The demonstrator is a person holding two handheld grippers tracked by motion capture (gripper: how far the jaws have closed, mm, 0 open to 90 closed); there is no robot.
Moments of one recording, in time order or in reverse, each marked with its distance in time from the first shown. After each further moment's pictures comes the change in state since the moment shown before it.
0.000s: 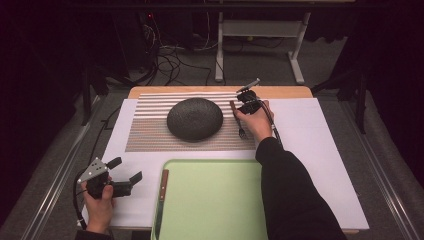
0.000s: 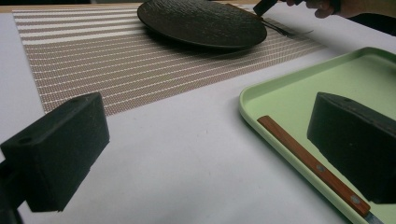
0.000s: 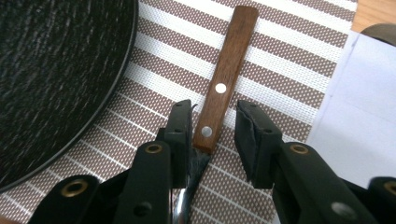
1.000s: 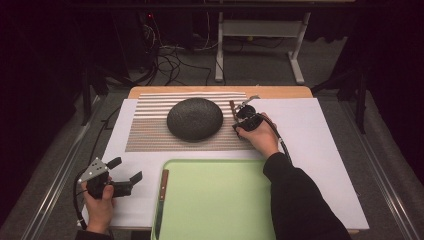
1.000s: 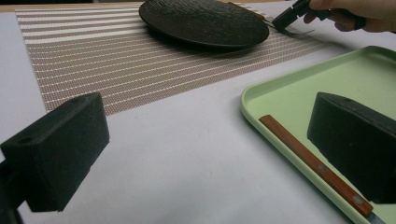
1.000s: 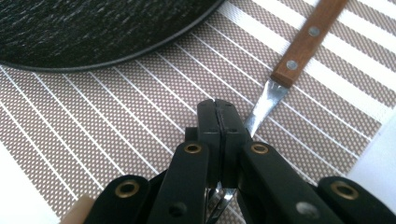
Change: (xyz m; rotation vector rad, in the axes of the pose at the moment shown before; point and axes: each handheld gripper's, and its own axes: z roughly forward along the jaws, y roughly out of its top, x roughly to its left) left arm -0.001 0.000 0.000 0.005 0.010 0.001; right arm 0.022 -0.047 -0.012 -0.036 0.111 -0.237
